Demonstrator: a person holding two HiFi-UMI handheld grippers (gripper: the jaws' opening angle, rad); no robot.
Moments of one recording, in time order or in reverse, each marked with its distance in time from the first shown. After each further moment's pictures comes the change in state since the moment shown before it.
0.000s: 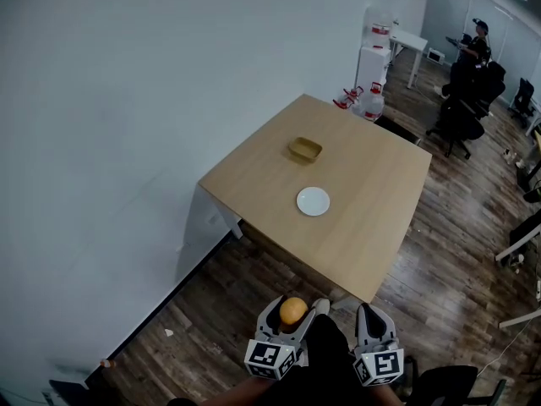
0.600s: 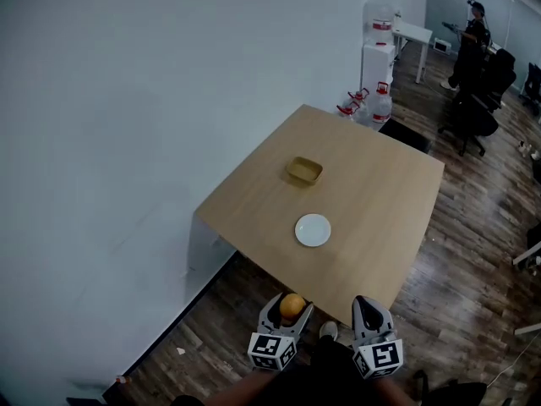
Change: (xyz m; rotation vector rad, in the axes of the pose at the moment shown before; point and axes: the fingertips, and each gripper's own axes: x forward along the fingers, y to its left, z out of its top) left arm 0.141 0.064 0.005 0.042 0.089 0.065; right arm 0.136 -0.068 0.025 0.042 -0.015 0.088
